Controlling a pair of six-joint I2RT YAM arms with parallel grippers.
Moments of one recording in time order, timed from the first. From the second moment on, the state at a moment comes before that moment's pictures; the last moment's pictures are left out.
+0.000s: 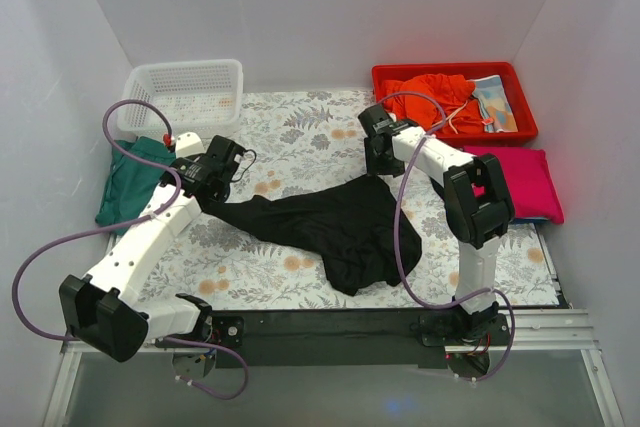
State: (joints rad) left arm -0.43 1.22 1.17 -1.12 -0.75 -0.83; right arm 0.50 1.98 1.52 -0.74 0.30 0.36
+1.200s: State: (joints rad) left arm -0.43 1.24 1.34 -1.24 -0.80 -0.85; right arm 0.49 1.92 1.40 -0.66 0.10 0.31
